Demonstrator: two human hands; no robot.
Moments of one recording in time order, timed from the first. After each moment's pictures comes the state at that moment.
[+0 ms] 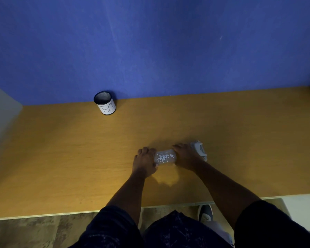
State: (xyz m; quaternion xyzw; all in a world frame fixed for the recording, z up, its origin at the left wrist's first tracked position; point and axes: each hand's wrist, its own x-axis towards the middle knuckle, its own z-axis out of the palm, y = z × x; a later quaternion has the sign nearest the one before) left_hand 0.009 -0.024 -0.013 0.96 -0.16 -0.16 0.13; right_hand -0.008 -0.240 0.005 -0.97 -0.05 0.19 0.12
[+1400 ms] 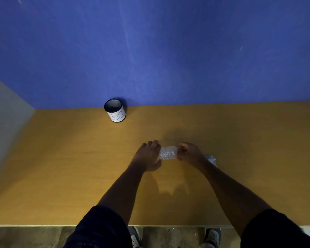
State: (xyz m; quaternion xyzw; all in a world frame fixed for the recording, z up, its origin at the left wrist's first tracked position) left_hand 0.091 -0.005 0.015 0.93 -0.35 -0.08 -0.03; right_hand 0.058 -0.231 0.002 -0.87 0.09 0.13 0.47
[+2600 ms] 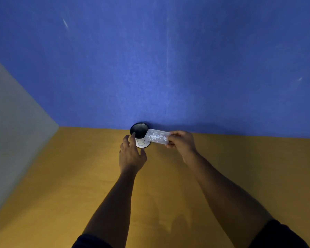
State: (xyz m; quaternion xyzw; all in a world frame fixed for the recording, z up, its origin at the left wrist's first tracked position) left_hand 0.211 0.117 0.036 0.97 0.05 0.07 0.24; right_hand 0.246 -0.081 0.054 -0.68 0.18 0.02 0.71
